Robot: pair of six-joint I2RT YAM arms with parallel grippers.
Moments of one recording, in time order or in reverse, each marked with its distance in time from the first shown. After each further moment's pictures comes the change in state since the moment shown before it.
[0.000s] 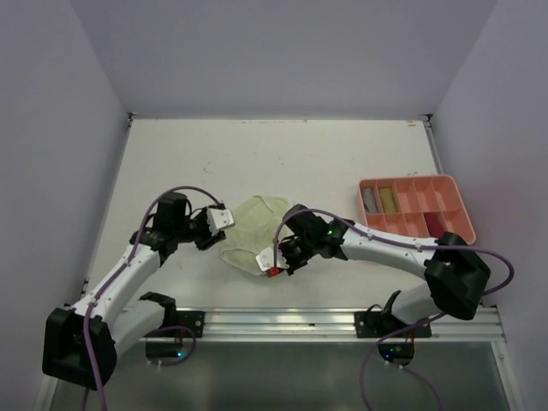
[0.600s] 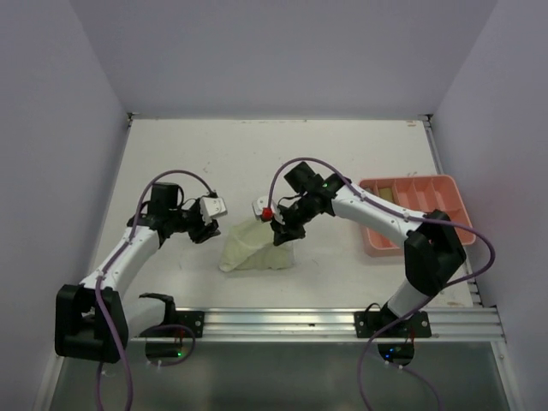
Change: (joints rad) left arm 0.112 0.129 0.077 -0.055 0.076 0.044; right arm -0.186 0.164 0.371 -0.339 -0.245 0.140
